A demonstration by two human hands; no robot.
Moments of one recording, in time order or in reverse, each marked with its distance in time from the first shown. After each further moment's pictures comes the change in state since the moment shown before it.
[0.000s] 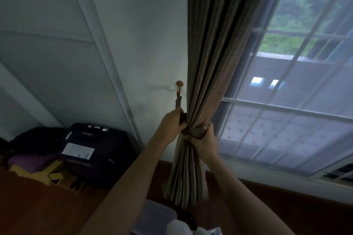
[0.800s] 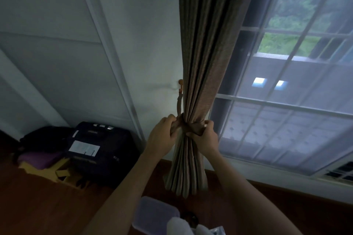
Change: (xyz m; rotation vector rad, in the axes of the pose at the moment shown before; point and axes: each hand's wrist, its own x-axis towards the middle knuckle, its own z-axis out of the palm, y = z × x) left_hand -0.065 -0.013 -0.006 0.101 0.148 0.023; right_hand -0.008 -0.004 -0.002 -0.127 -0.025 0.067
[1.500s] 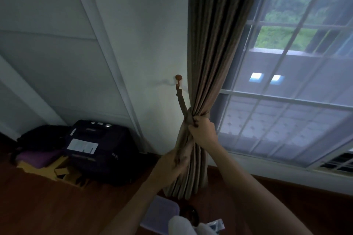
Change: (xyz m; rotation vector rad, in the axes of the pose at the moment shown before) left_hand -0.087 0.000 0.041 -0.287 -0.325 -0.149; right_hand -0.012 -0.028 -0.010 -0.189 -0.041 -0.144
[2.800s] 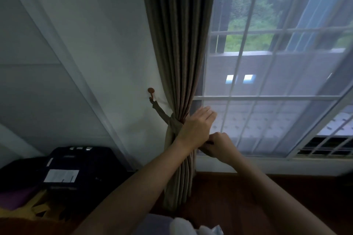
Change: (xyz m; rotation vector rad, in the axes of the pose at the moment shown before) left_hand 0.128 0.151 0.046 0.670 0.217 0.779; right_hand -0.032 0.082 -0.100 -0.269 -0.079 -0.162
